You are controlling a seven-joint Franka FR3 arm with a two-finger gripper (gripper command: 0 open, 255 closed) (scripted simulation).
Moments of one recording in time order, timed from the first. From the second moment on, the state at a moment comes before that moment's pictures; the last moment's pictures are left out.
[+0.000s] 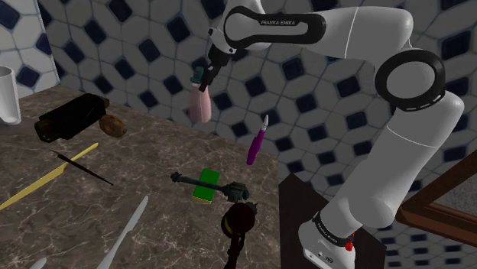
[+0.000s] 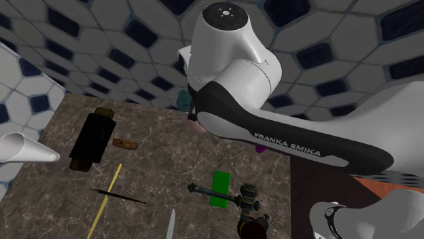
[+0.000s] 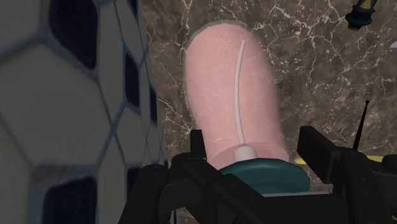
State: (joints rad) arm 0.12 0.15 0.02 -1.72 0.08 2.09 -0.42
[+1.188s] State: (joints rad) arm 0.12 0.16 0.02 -1.47 0.07 1.85 -0.40
